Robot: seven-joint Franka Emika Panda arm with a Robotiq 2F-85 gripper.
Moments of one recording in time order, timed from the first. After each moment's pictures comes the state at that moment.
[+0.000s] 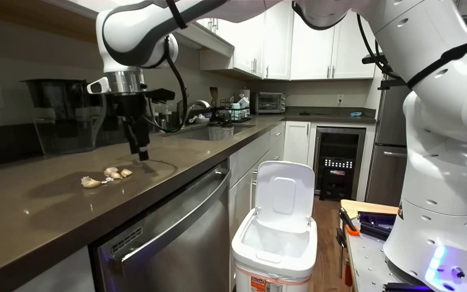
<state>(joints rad) 0.05 0.55 0.14 -1.47 -0.14 1.97 -0.80</state>
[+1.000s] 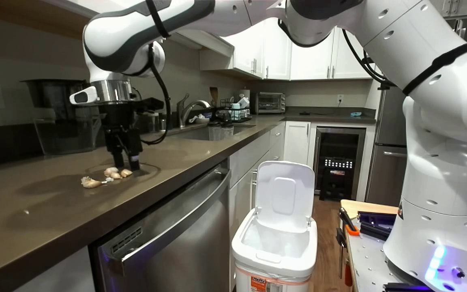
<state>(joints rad) 0.06 0.68 0.18 -1.30 -0.07 1.87 -1.02</state>
